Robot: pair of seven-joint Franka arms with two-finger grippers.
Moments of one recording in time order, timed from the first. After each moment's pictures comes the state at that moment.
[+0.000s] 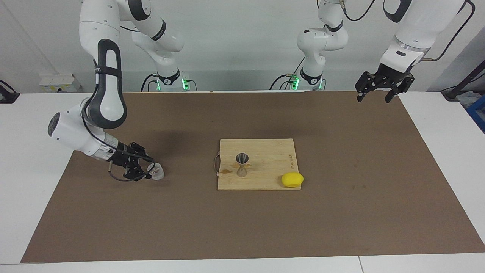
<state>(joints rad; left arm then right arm) -0.01 -0.07 -0.06 -1.64 -0.02 1.61 0.03 -0.18 0.33 0.09 -1.83 0.47 2.04 0.91</state>
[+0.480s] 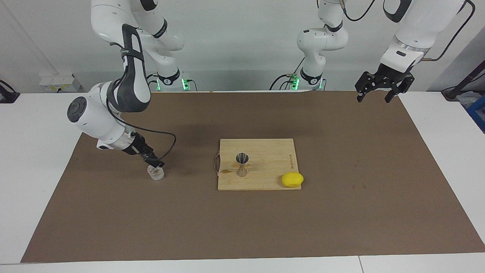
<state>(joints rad) -0.01 -0.07 -0.06 -1.64 -0.02 1.61 0.03 -0.09 0.26 0.10 -1.84 0.25 1.96 0.41</state>
